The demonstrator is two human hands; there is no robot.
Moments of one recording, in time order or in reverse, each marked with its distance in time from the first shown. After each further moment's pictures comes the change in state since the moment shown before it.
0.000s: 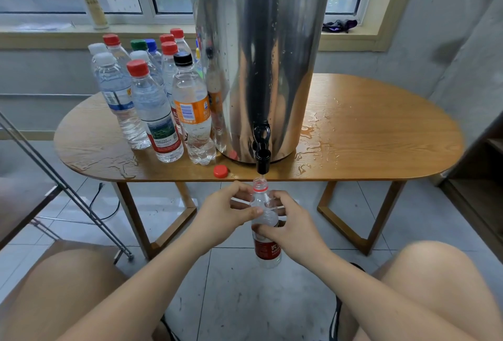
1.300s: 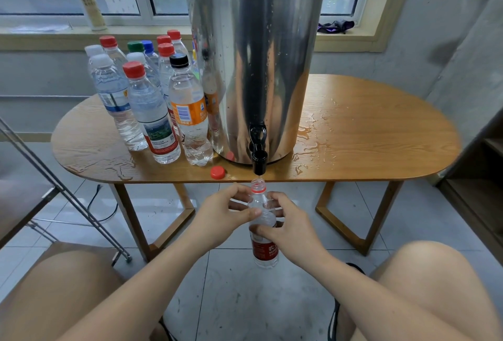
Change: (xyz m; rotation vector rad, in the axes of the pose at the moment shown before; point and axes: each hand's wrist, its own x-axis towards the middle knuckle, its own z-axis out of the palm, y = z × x) left_hand 0.000 0.000 0.001 0.058 -0.005 0.017; right_hand 0.000 -0.001 0.000 -0.040 -0.001 0.042
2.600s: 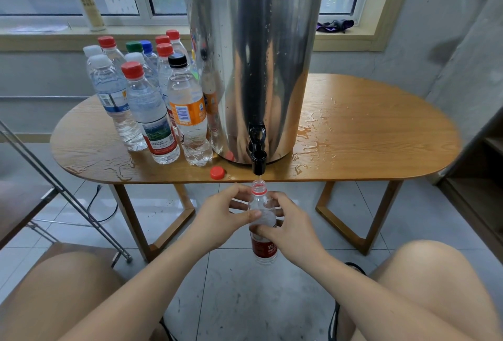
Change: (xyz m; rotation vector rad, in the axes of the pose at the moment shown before) left_hand 0.001 -0.003 0.002 0.050 -0.007 0.035; right_hand -0.001 -0.002 0.000 -0.001 0.019 -0.008
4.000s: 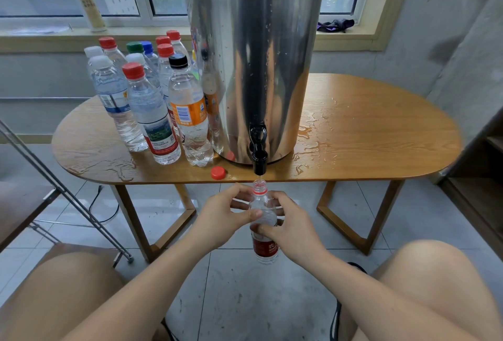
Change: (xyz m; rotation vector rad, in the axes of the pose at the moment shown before) left_hand 0.001 0.001 0.001 -0.001 0.009 -0.011; right_hand 0.006 0.008 0.004 0.041 -0.005 0.004
